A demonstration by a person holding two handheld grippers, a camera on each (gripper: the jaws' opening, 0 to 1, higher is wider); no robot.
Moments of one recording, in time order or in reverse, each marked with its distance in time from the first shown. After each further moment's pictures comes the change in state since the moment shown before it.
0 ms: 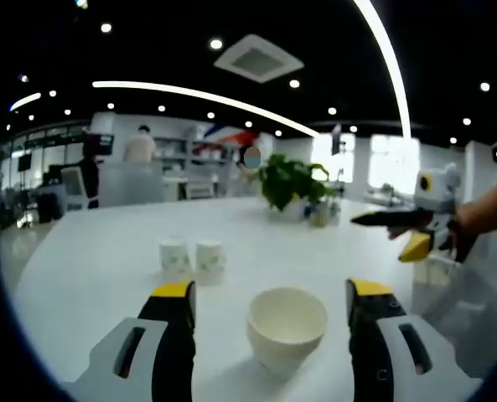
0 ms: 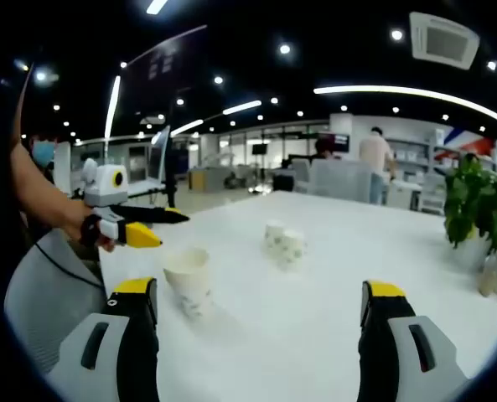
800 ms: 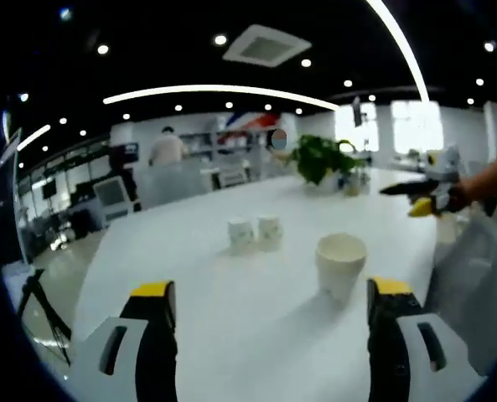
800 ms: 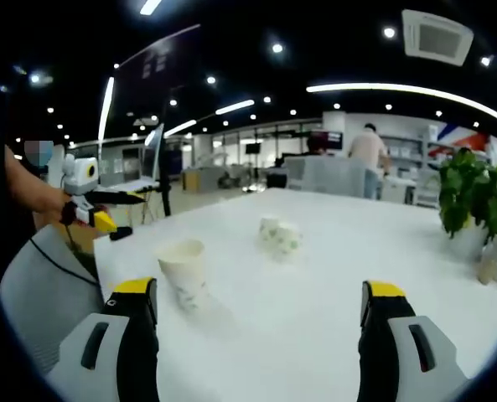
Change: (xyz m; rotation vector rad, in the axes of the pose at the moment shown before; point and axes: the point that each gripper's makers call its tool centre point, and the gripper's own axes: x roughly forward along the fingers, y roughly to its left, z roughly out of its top) left arm -0.100 0.054 -0.028 0.120 0.144 0.177; right arm -0.002 -0.002 -0.022 0.011 0.012 -0.038
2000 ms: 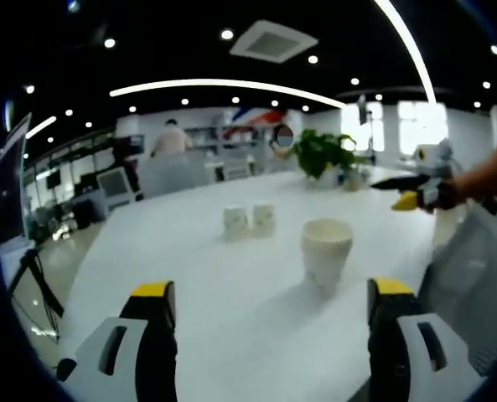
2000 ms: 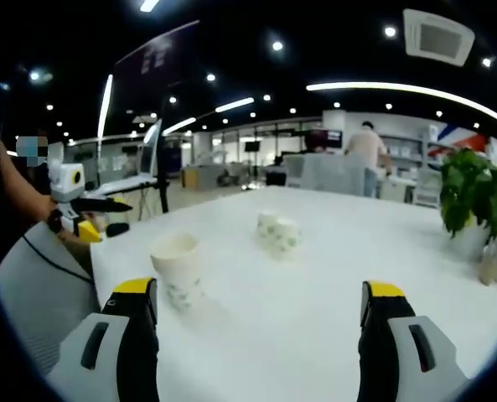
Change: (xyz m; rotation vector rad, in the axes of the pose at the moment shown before) left arm -0.003 -0.021 -0.017 -0.007 -0.001 0.007; right arm 0.016 -0.005 -0.002 -0.007 0.005 0.006
